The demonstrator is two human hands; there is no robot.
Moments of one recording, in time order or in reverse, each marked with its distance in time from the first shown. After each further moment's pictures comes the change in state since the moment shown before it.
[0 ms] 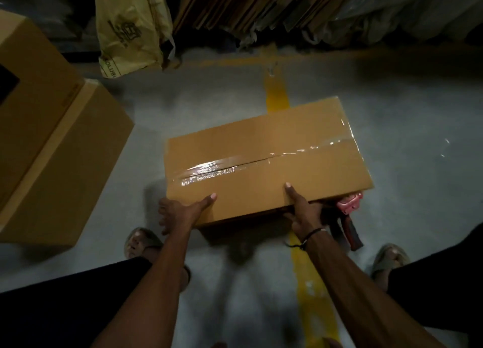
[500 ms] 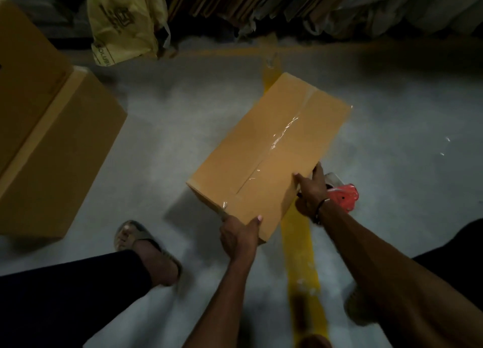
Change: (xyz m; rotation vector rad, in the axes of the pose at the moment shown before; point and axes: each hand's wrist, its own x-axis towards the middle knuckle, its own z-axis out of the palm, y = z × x) left_hand -0.141 -0.004 0.110 0.078 -0.068 0.110; right_hand 0.106 -0.032 -0.021 -0.593 -0.191 -0.268
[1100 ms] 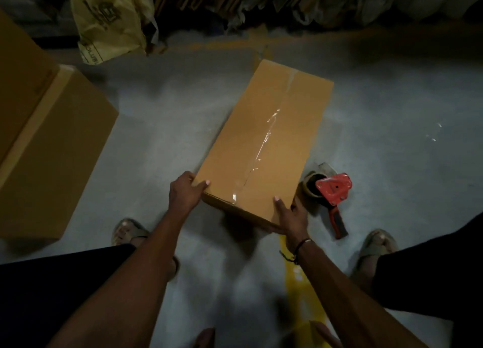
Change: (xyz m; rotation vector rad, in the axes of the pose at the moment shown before) left_hand 0.127 0.007 -0.086 0.173 -0.058 0.386; right_hand -0.092 0.085 0.018 0.140 0.107 0.020
